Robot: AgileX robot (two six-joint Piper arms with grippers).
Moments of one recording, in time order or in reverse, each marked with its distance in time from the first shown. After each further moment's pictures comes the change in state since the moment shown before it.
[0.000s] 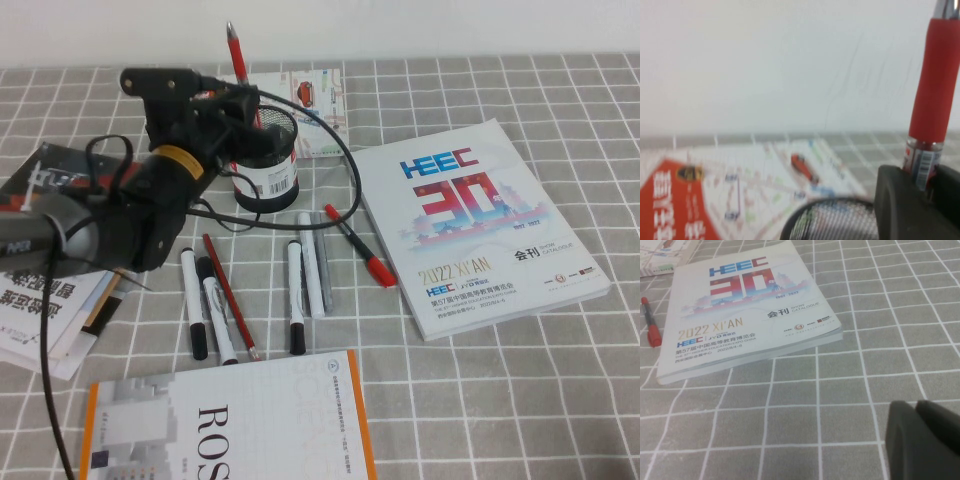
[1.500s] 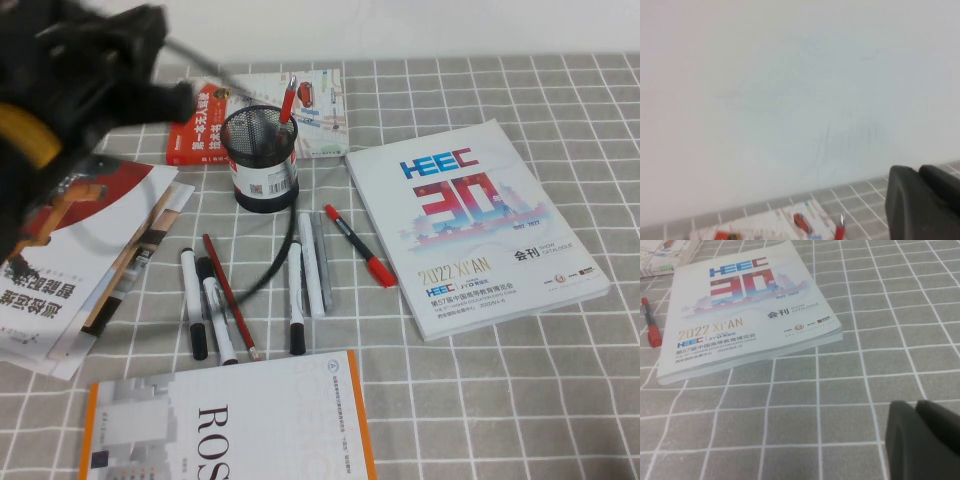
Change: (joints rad) right arm 0.000 0.000 0.000 0.000 0.000 0.000; left arm 0.000 -0.709 0.293 0.100 0.321 0.045
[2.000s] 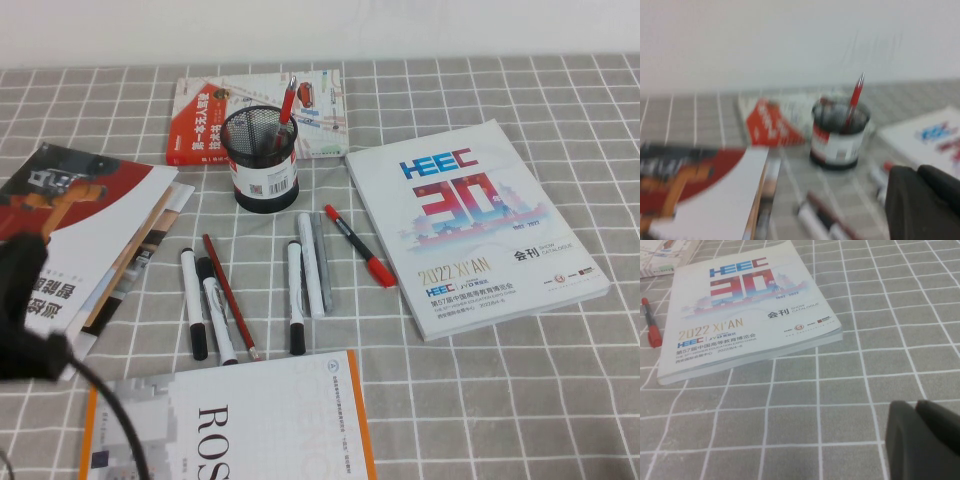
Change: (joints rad) right arm 0.000 0.000 0.000 0.001 0.000 0.000; left arm 0.000 -0.650 0.428 0.000 0.439 -0.067
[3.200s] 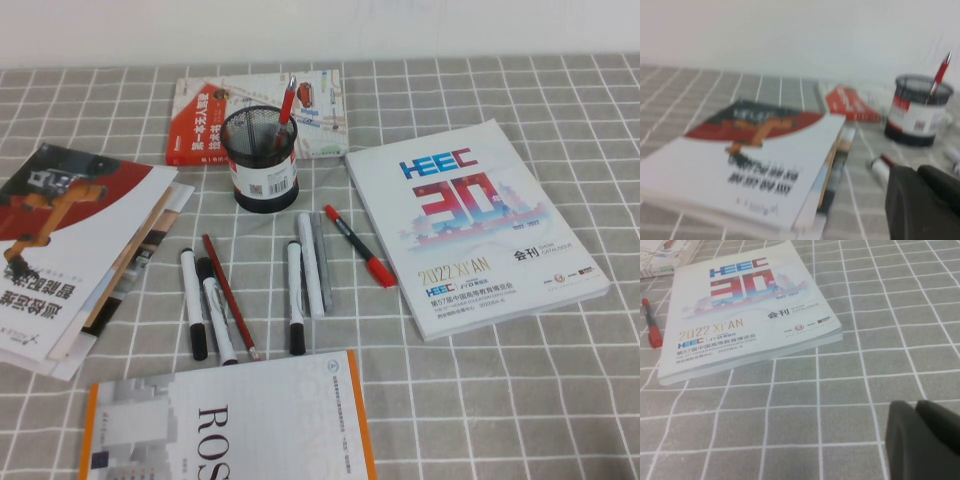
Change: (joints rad) right arm 0.000 0.000 0.000 0.002 0.000 -0.001; left arm 0.263 -0.639 0.469 -0.362 0.059 0.313
